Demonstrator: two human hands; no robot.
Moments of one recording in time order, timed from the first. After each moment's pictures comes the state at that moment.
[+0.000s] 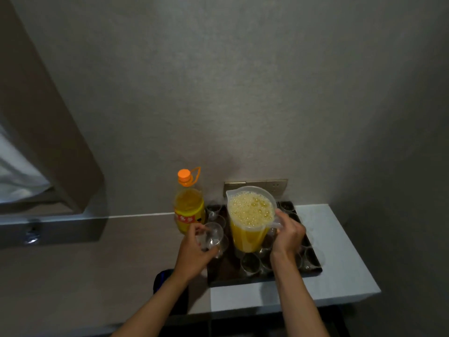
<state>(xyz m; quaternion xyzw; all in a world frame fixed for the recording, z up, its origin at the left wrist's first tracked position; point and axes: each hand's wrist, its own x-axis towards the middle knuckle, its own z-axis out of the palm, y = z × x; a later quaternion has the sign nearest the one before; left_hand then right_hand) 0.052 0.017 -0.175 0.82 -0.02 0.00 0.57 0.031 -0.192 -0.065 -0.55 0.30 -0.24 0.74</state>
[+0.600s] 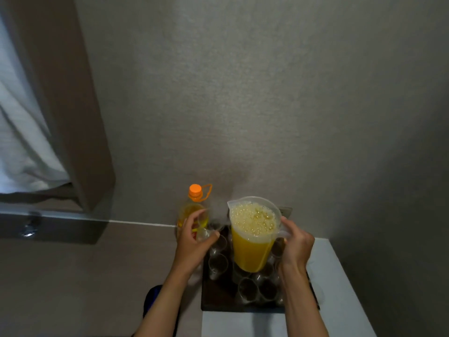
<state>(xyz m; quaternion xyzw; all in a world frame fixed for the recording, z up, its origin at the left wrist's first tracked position) 0.076 0.024 -0.112 0.70 0.00 0.10 0.71 0.037 -0.178 0.004 -0.60 0.24 -0.23 0.73</state>
